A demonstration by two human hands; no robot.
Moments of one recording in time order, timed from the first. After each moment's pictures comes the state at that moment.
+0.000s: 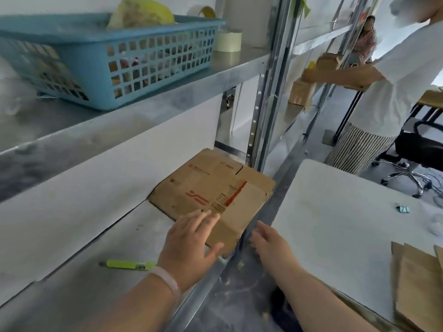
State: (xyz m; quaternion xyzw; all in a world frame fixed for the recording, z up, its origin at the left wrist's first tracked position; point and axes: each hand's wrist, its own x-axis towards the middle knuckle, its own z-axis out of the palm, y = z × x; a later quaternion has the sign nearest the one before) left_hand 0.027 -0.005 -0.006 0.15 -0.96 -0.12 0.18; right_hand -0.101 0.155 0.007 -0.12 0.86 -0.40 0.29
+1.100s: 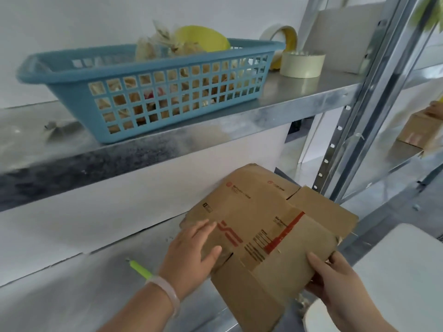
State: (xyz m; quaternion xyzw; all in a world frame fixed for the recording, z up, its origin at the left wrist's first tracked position) left_hand -0.005 -0.033 0.009 0.42 -0.87 -0.20 0.17; right_hand -0.243 0.123 0.013 -0.09 0.64 -0.64 0.42
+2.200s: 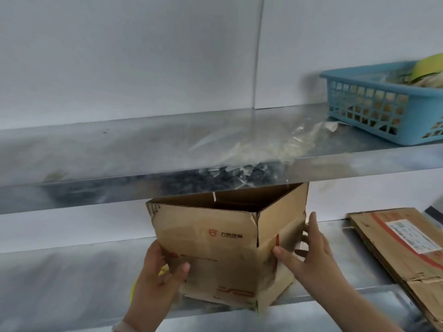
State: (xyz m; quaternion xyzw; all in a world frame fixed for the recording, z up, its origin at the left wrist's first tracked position) left_hand 0.355 0.014 0.027 0.61 -0.56 -0.32 0.46; right_hand 0.058 0.004 0.059 -0.53 0.65 -0.38 0.39
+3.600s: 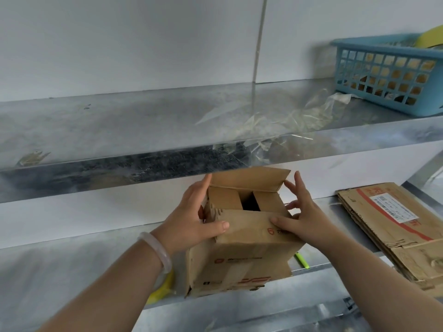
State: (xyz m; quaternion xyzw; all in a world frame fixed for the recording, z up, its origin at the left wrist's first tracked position) left_hand 0.332 -0.062 0.085 0.47 -0.78 -0.34 0.23; right_hand 0.047 -0.039 0.051 -0.62 0.60 -0.37 0.34
